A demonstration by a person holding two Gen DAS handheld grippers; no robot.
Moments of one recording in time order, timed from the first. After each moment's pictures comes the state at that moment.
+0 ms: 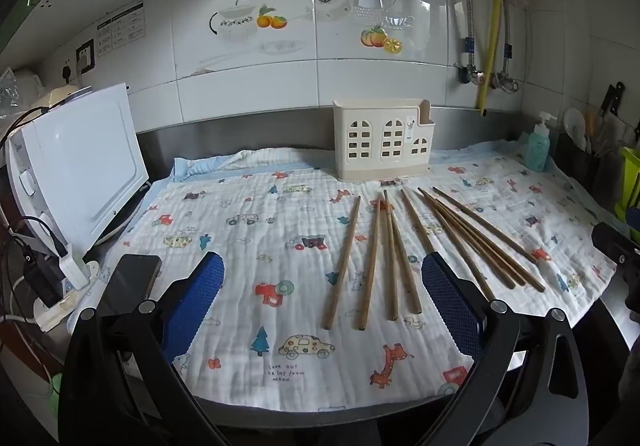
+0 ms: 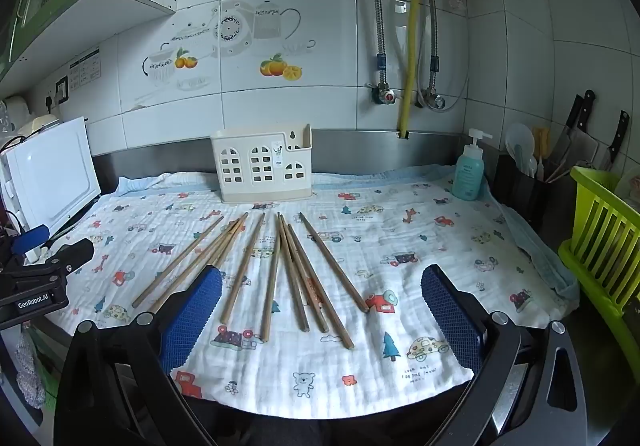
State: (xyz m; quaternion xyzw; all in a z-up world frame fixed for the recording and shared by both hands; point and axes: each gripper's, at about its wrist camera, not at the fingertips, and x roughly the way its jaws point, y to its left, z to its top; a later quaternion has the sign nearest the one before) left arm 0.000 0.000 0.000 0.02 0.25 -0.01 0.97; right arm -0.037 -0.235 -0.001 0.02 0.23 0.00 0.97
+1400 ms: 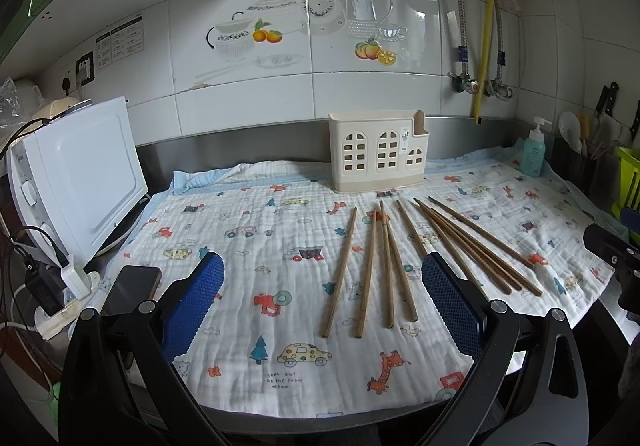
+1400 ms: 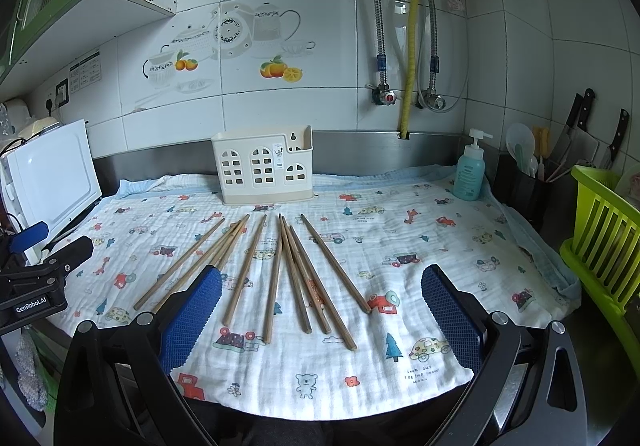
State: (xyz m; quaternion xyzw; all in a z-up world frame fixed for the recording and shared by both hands) left arm -0.006 -0.004 0.004 0.03 0.23 -0.01 0.97; right arm -0.037 -0.234 -0.002 0.02 0.22 0.00 0.97
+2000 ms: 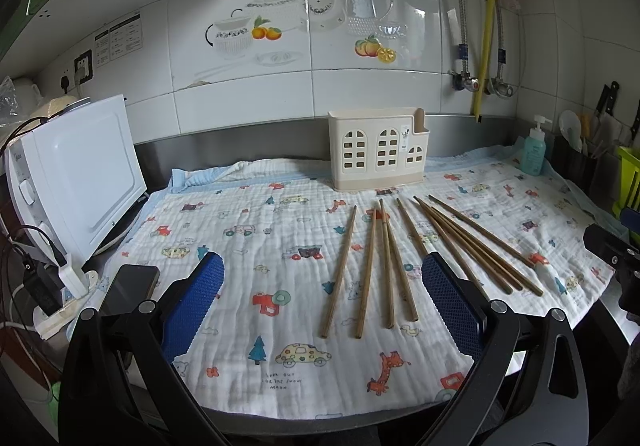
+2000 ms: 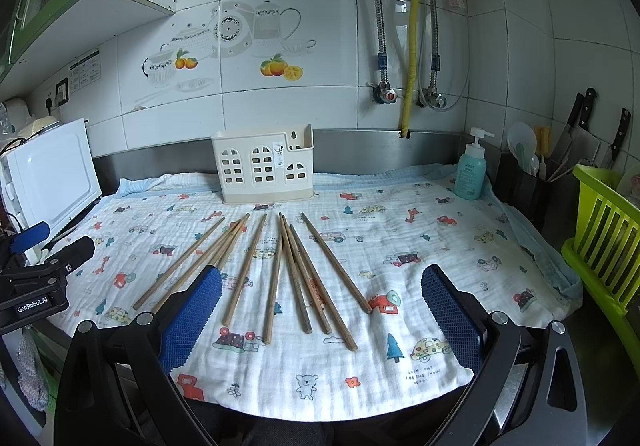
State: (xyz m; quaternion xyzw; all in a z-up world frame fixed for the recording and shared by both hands) left arm -0.003 -0.006 0.002 0.03 0.23 -0.01 0.97; right arm -0.036 -0.233 -0.005 0.02 0.22 0.00 0.97
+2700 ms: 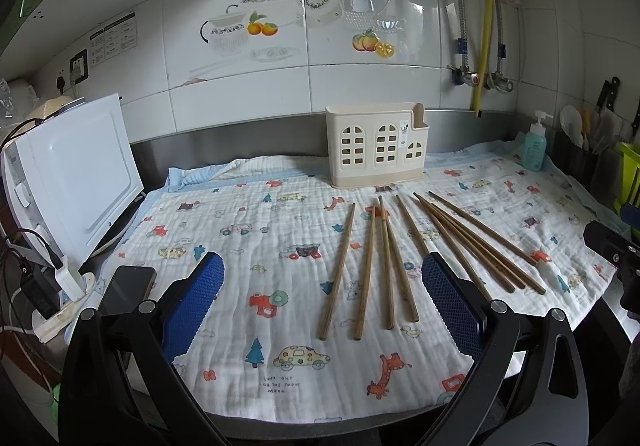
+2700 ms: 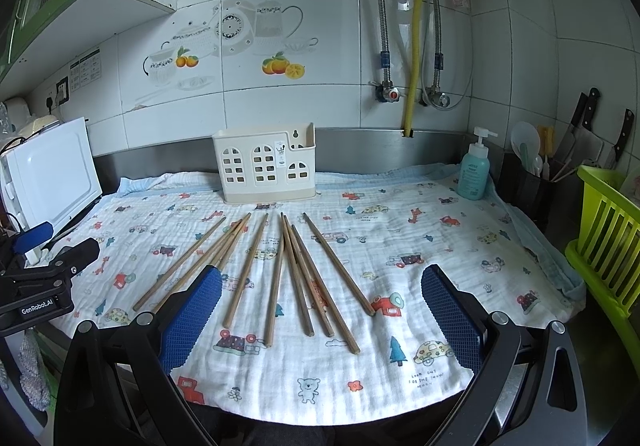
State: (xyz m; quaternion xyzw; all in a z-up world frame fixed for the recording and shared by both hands) left arm 0.003 -0.008 -0.001 0.03 0.24 -0.01 0.97; right arm -0.028 -0.228 -0.008 0.02 0.23 0.00 0.97
